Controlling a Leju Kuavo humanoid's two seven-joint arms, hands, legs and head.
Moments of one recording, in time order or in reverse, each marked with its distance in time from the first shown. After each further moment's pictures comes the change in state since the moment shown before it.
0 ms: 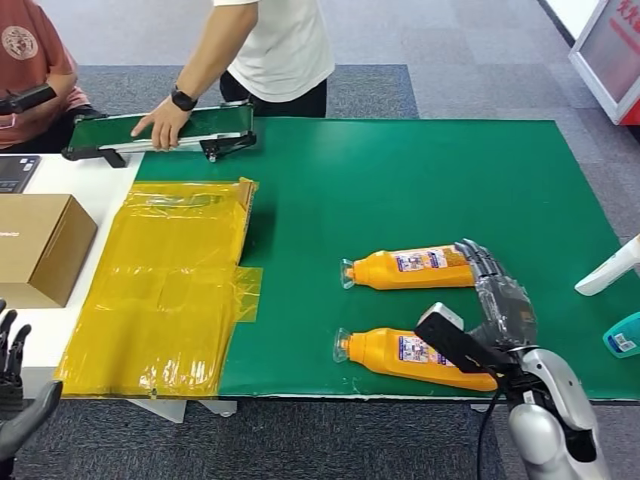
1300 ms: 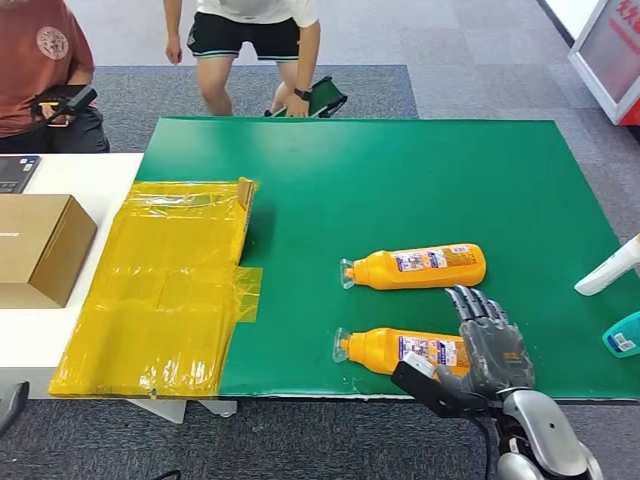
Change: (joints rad) left arm -0.017 -0.043 0.101 -0.052 -0.011 -0.005 -0.008; right arm 0.151 -0.014 0.082 -0.062 0.308 0.032 0.120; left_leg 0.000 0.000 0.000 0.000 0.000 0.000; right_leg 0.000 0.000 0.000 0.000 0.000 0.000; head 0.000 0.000
